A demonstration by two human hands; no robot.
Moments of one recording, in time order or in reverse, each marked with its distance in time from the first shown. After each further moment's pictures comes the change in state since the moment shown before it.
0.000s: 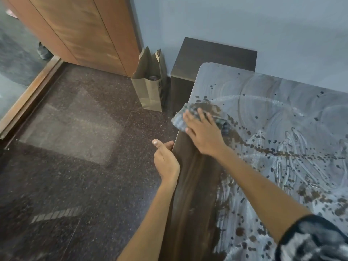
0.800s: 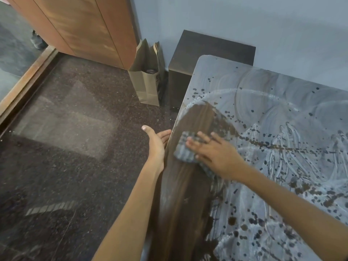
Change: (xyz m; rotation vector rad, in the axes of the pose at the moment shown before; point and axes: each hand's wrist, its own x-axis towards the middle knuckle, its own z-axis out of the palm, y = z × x) left_hand 0.028 0.012 -0.009 -0.170 -0.354 -0.304; right_hand -0.086 0.030 0.007 -0.079 -0.108 -0.307
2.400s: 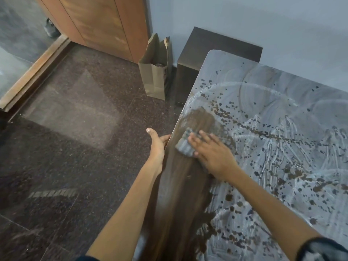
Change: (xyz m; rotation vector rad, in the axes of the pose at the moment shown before) left_hand -0.052 -0.027 -0.036 0.077 -0.022 -0.086; right_hand -0.025 -0.040 0.028 -0.070 0.037 0.050
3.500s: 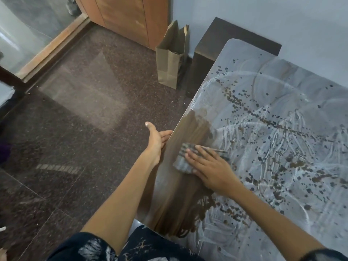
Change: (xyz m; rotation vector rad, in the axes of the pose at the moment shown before) left_hand -0.033 -0.033 -0.042 -0.090 0.045 -0.097; right_hand -0.067 -0.060 0.020 -0.021 -0.033 -0.236
